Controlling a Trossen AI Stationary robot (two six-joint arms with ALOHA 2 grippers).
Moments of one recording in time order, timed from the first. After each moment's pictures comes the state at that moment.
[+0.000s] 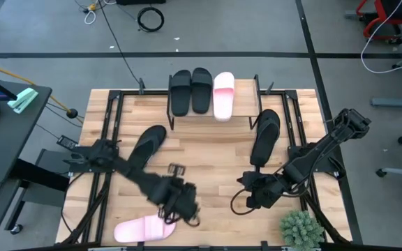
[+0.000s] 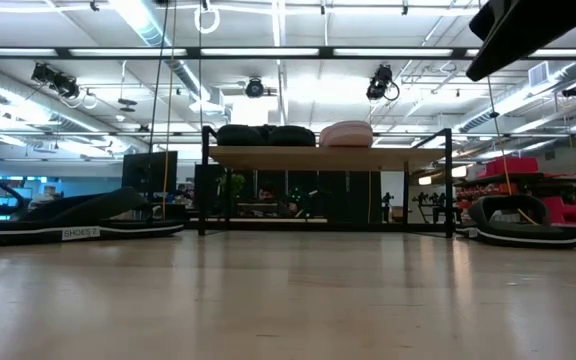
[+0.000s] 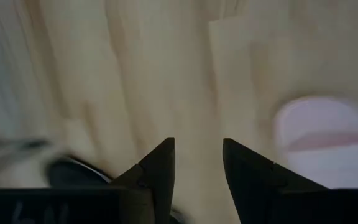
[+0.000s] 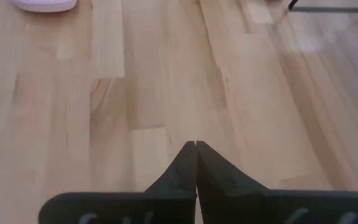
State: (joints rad) left arm -0.56 2.05 2.09 -1.57 -0.28 -0.40; right arm 0.64 1.40 0.97 -0.59 0.58 0.60
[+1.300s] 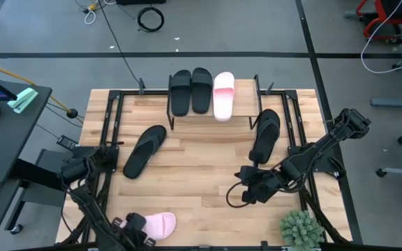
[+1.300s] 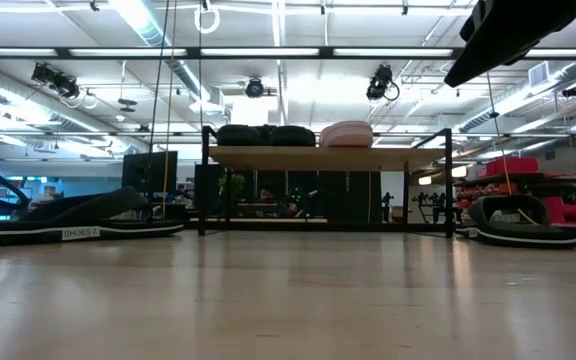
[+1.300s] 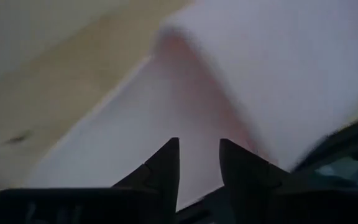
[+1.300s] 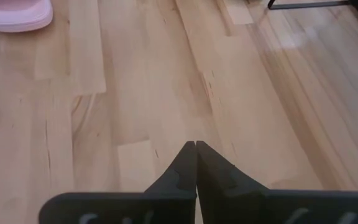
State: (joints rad) left arm -1.06 2.05 1.57 -1.10 -0.21 -2.14; right arm 0.59 1.40 0.97 -0.57 0.59 0.64
